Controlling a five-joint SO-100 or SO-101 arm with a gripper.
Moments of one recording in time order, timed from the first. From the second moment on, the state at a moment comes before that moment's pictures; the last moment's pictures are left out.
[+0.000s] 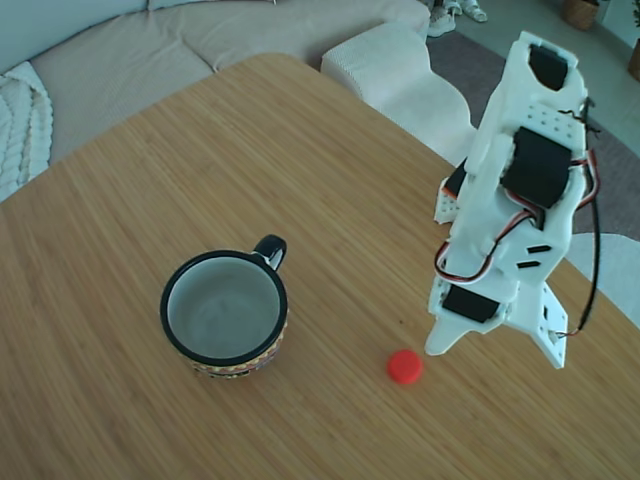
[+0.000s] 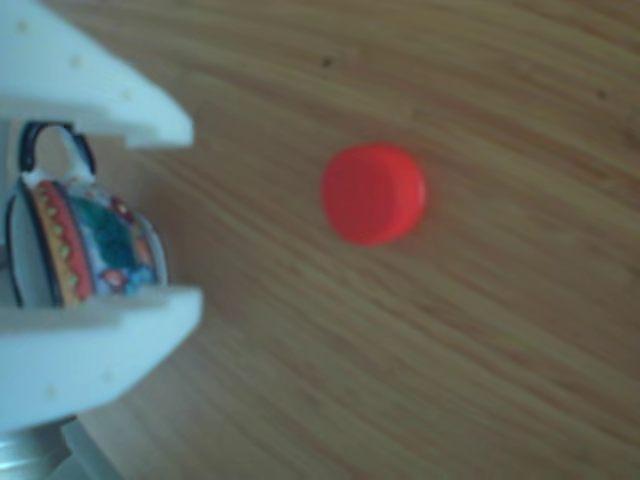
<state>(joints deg) -25.7 102.1 102.0 77.2 -5.7</state>
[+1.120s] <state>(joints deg) -30.2 89.1 104.3 65.9 -9.1</state>
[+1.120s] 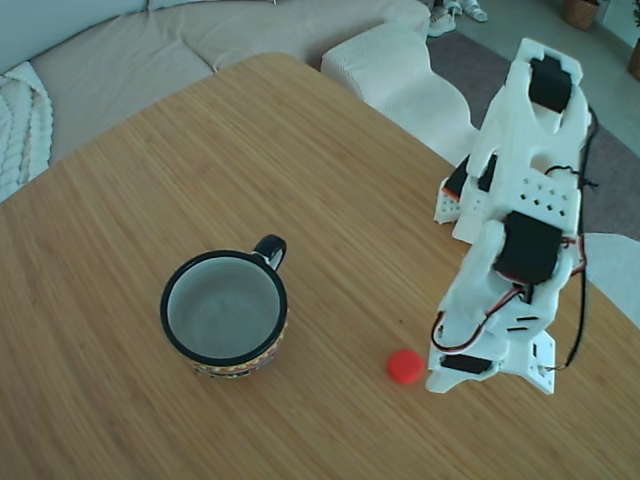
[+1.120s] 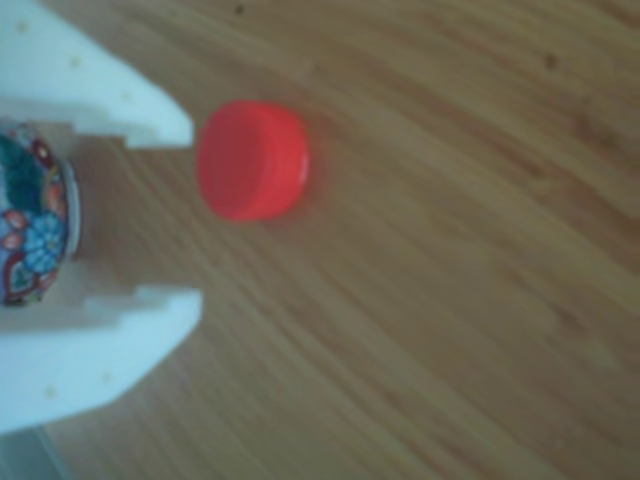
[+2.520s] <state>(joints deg) -22.2 88.9 104.7 59.0 -12.7</state>
